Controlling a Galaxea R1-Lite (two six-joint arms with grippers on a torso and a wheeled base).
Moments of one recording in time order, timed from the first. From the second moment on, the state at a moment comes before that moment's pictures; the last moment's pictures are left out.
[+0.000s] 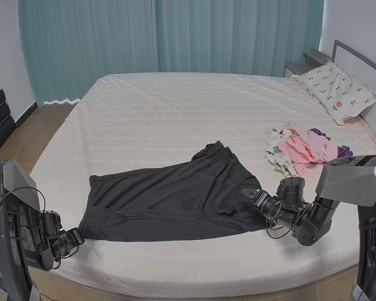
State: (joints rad) left arm 0.16 2.45 -0.17 -1.55 -0.01 -0.41; right arm 0.37 2.39 -0.71 -1.23 -0.04 0.89
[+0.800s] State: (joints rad) left arm 0.18 2.36 -0.25 -1.55 -0.05 -0.69; right arm 0.38 2.39 -0.74 -1.21 -0.03 0.95
